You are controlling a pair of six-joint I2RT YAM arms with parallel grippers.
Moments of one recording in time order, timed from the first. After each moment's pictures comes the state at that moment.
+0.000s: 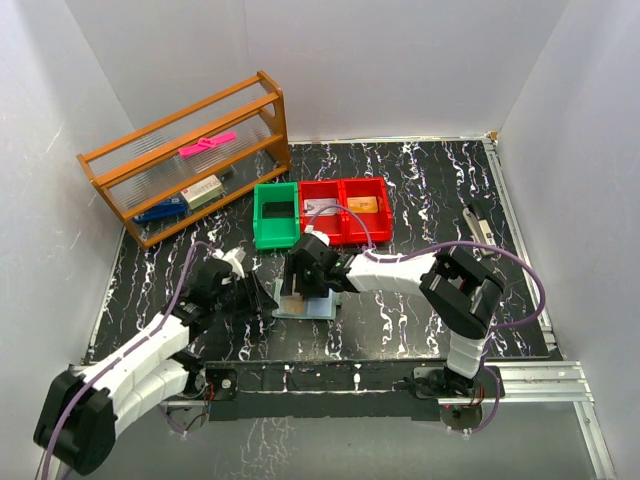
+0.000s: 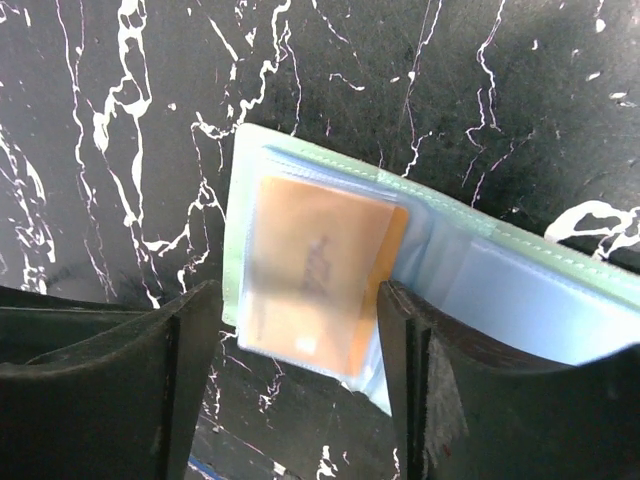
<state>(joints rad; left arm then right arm) -0.48 0.91 0.32 -0.22 0.33 -0.74 0.97 1.81 1.08 -0.18 0.00 0.94</state>
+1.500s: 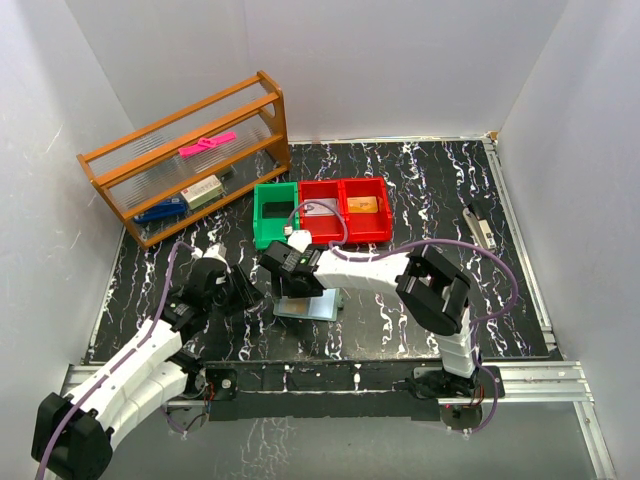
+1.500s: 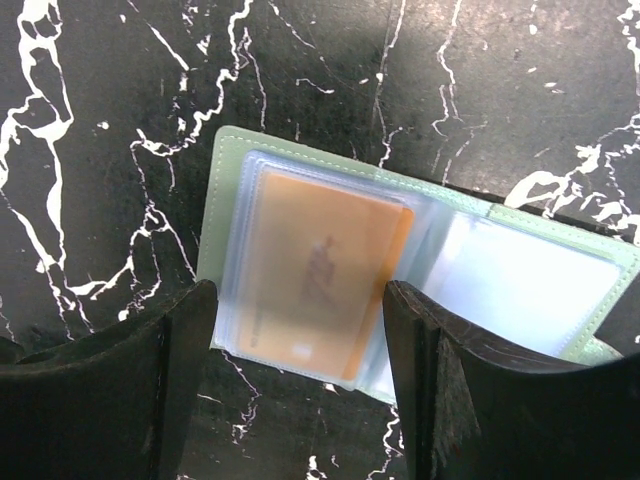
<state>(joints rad) -0.48 0.76 0.39 -0.44 0.05 -0.82 1.08 1.97 1.43 -0.64 0.29 0.94</state>
